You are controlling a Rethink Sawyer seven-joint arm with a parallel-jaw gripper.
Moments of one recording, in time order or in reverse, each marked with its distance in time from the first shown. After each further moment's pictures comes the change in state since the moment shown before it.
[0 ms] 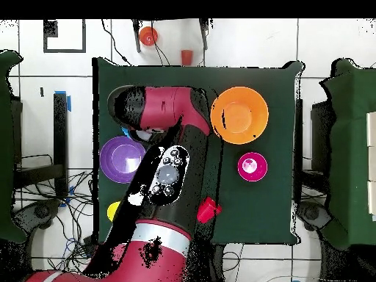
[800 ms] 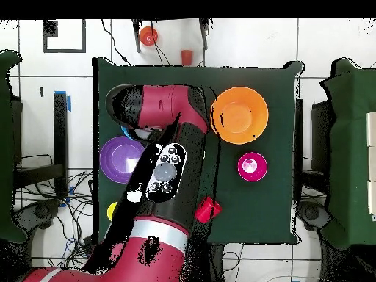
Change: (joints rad) arm 0.004 0.020 0.000 -0.015 0.000 0.000 0.000
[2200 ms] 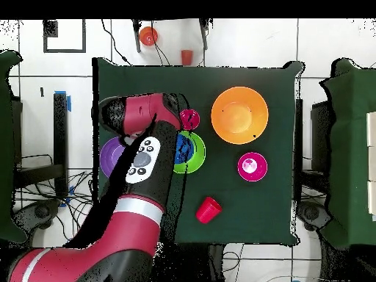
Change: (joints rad) arm 0.076 0.150 -0.004 -0.051 0.001 0.000 0.000
